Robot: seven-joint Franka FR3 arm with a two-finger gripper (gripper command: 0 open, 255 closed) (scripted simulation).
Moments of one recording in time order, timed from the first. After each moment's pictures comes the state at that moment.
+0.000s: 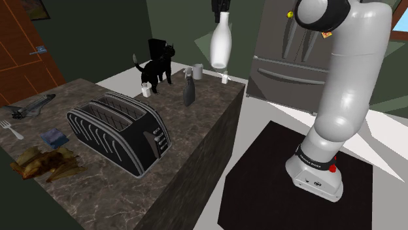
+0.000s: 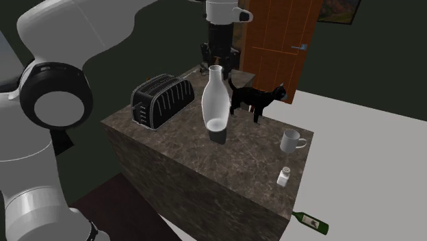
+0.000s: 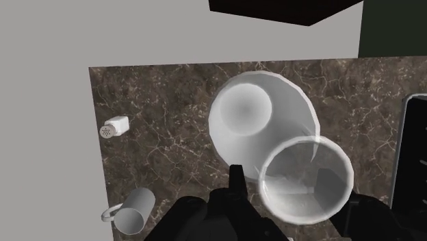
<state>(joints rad) -0.12 0.28 -0.10 -1.02 0.05 1.29 -0.33</state>
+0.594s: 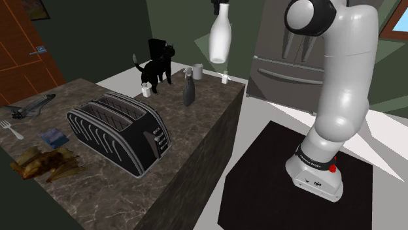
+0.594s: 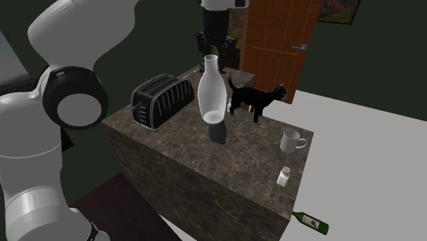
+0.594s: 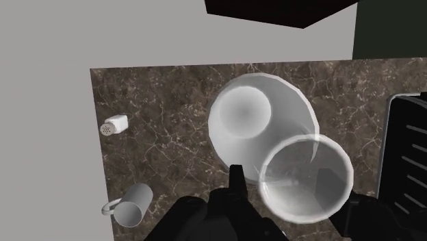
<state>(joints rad) -0.11 0.37 -0.10 -0.79 0.06 1.14 -0.30</state>
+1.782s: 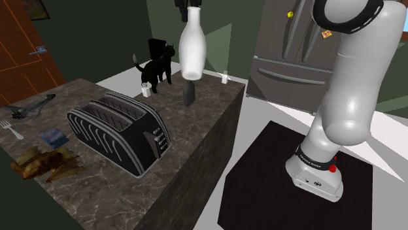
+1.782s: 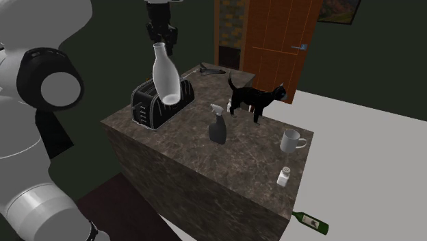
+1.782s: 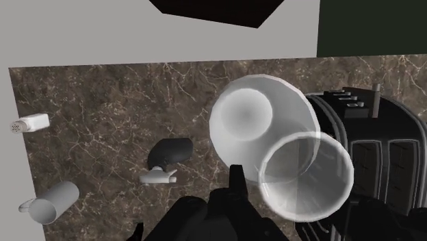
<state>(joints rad) 0.19 0.20 0.05 -1.03 0.01 1.23 0.12</state>
